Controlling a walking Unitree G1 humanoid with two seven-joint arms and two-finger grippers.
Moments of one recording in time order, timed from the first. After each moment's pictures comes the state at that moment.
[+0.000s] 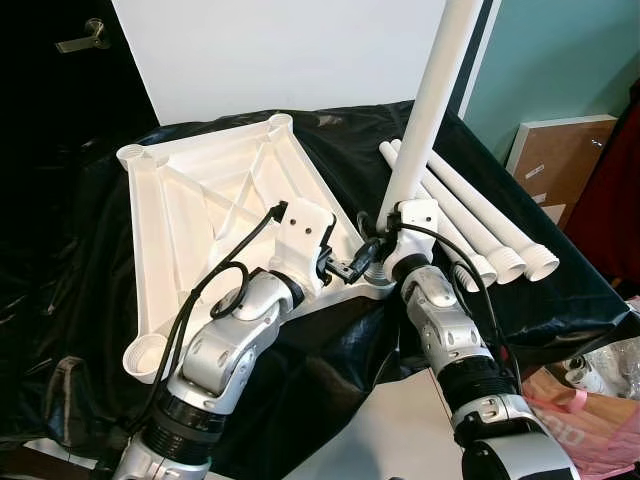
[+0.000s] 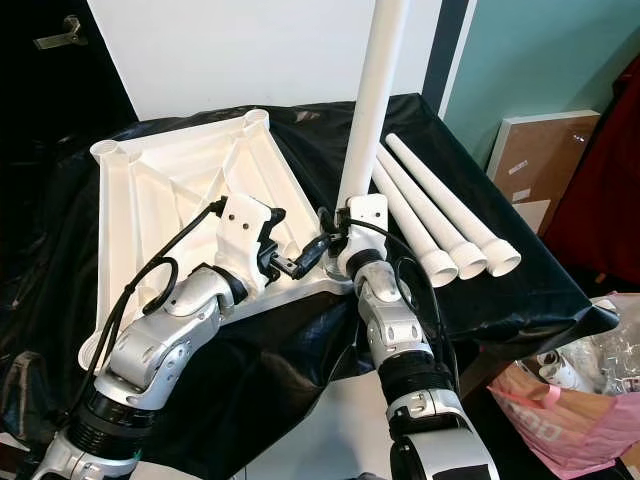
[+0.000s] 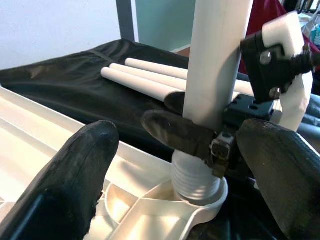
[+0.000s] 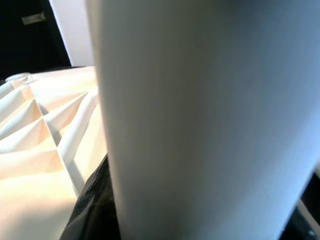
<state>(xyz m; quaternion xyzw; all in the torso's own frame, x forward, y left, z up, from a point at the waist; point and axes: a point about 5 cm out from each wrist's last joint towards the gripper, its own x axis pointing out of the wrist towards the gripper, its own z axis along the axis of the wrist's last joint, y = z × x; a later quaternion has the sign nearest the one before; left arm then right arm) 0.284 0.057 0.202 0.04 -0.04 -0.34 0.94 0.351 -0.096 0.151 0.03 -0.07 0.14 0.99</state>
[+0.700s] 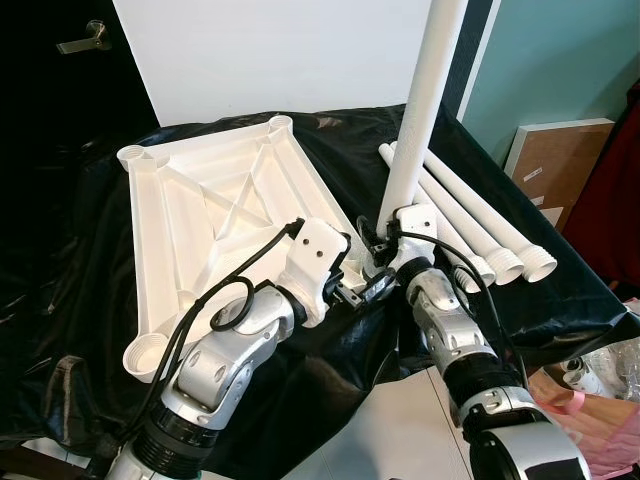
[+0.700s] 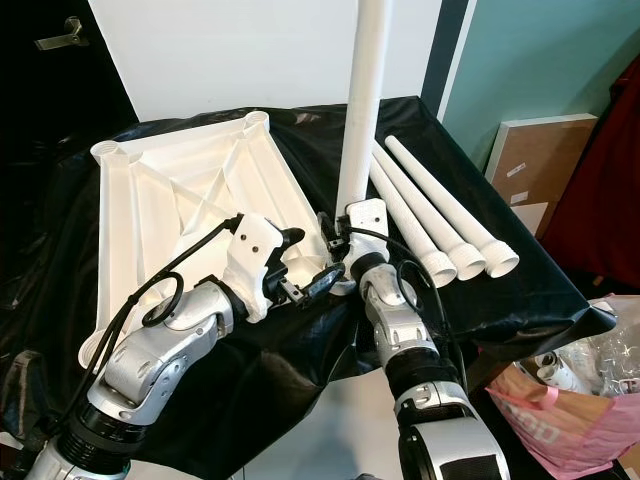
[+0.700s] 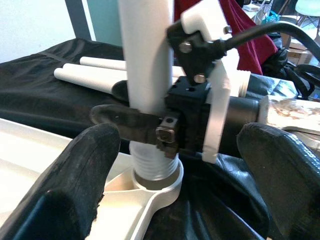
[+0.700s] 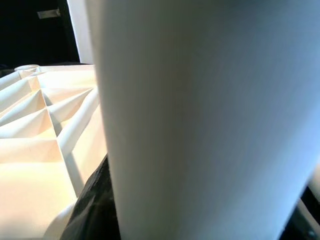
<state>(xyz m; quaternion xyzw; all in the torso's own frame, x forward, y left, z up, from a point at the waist) 0.268 0.050 0.192 0.06 -0.02 -0.42 0.90 0.352 -0.110 0.139 -0.01 -0.09 0.15 0.98</state>
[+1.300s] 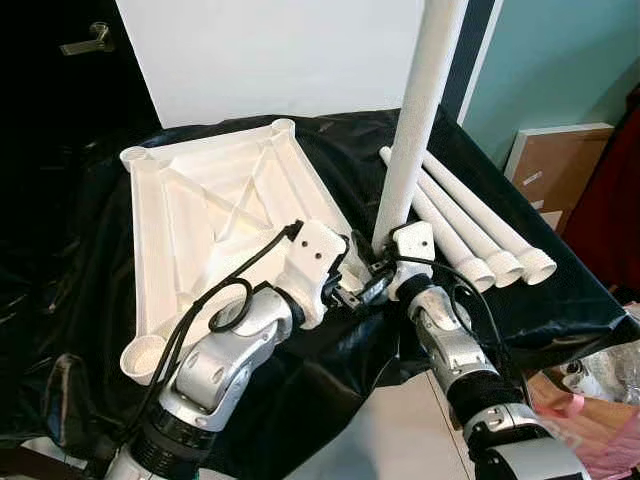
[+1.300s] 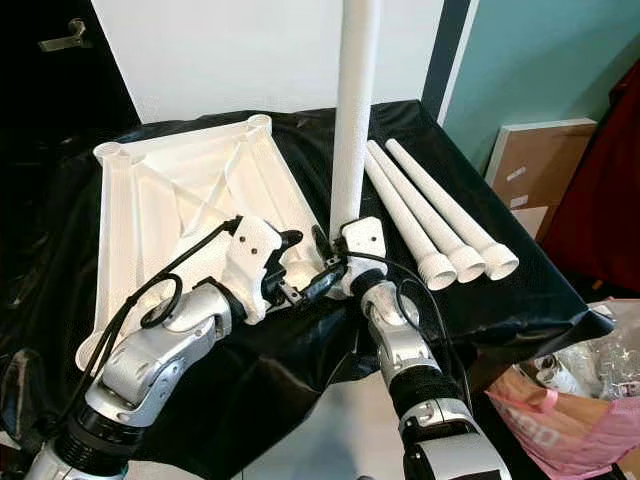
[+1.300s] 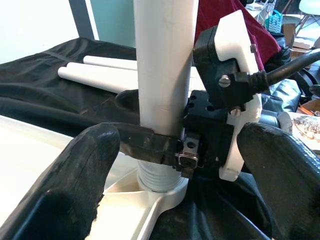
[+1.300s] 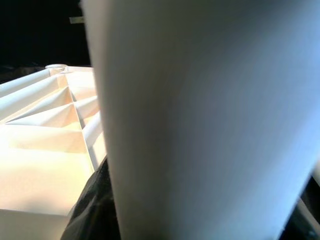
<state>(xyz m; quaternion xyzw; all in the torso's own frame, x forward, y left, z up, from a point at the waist) 0.268 0.052 0.191 0.06 -0.02 -0.42 0.90 0.339 -0.100 0.125 -0.03 -0.10 0.21 0.97</state>
